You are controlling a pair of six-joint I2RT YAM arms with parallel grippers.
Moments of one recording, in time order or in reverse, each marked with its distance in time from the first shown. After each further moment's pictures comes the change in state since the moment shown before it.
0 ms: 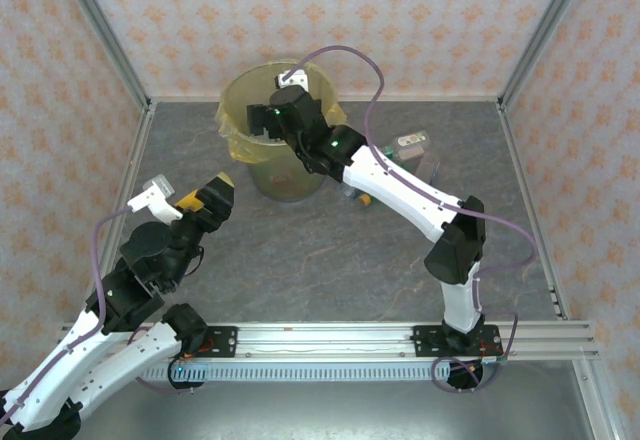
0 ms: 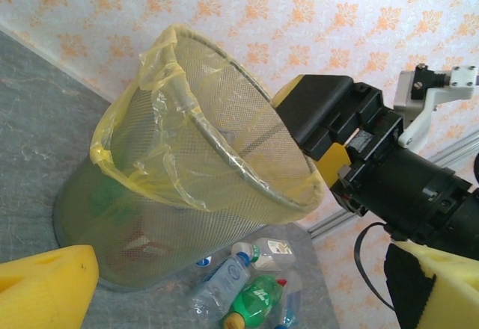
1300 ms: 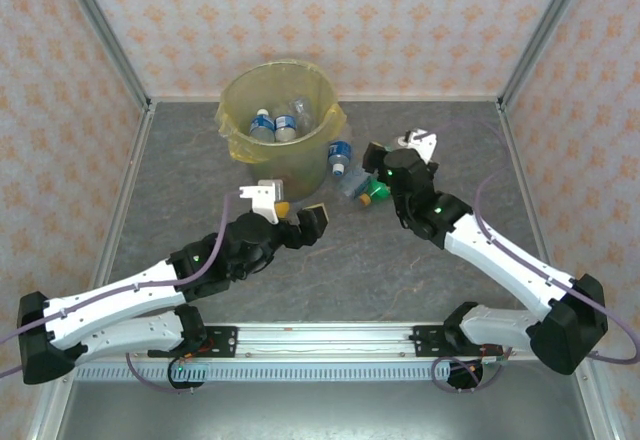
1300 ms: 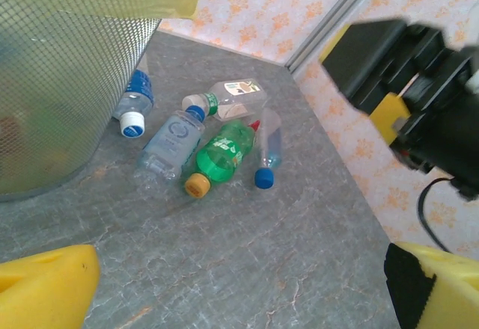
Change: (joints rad) left arm -0.357 0.463 0.010 0.229 0.056 0.114; right arm -0.261 -0.760 -1.074 0.226 0.159 0.207
